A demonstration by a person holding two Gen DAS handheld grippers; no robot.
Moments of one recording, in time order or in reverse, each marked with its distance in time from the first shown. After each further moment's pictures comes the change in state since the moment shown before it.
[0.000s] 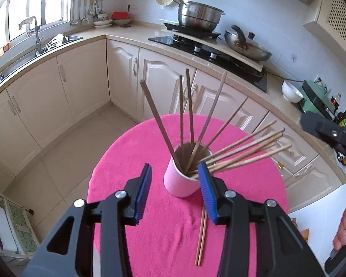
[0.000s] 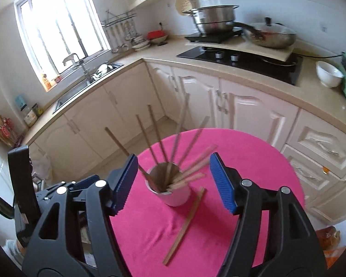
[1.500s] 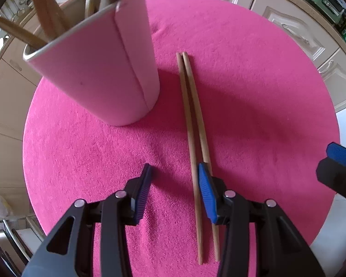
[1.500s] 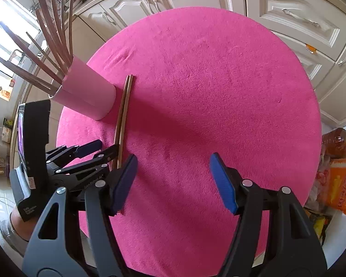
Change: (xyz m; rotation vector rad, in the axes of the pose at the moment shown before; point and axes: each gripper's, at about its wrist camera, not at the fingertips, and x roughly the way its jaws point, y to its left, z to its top) left arm 0.180 -0.078 -0.108 0.332 0.485 0.031; right arm 0.071 -0.100 -0.165 0.359 0.404 -0.118
